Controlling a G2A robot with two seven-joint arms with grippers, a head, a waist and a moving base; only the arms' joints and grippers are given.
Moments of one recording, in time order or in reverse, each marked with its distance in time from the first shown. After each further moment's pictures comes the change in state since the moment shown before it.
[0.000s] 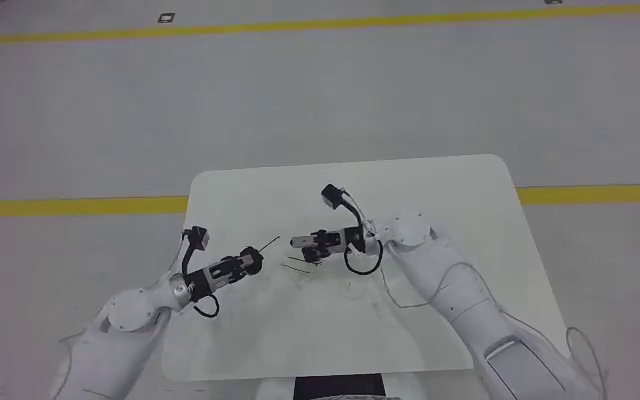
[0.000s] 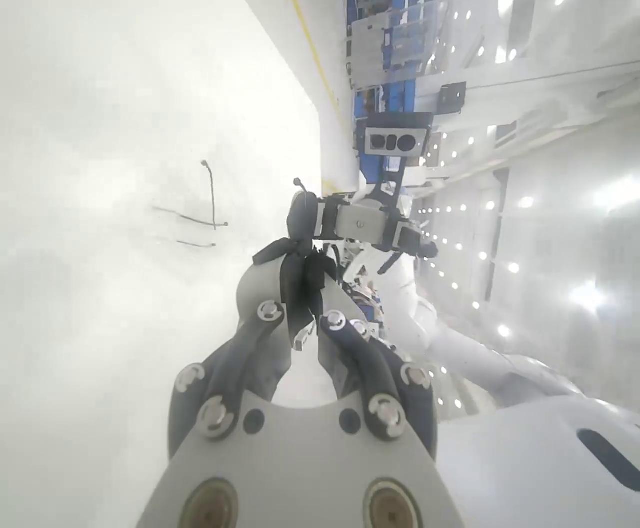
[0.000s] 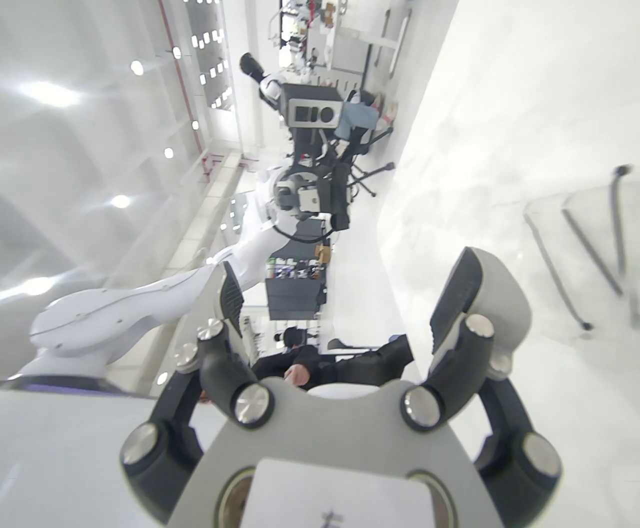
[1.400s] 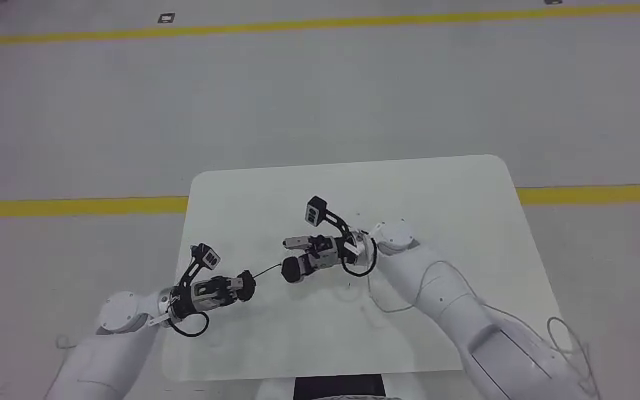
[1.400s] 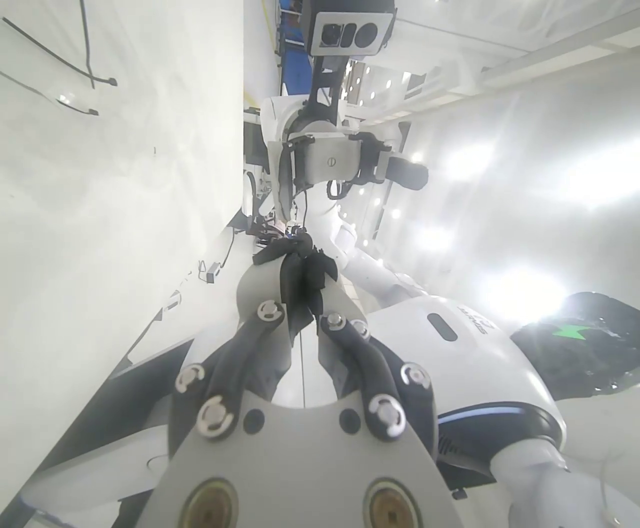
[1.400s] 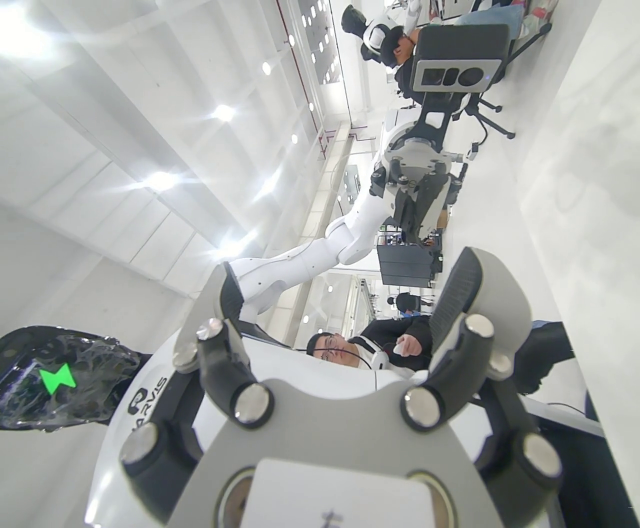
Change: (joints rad) left arm -0.053 -0.040 -0.001 0.203 -0.308 0.004 -0.448; right arm 0.046 -0.056 -0.161 0.169 0.422 0.089 0.119
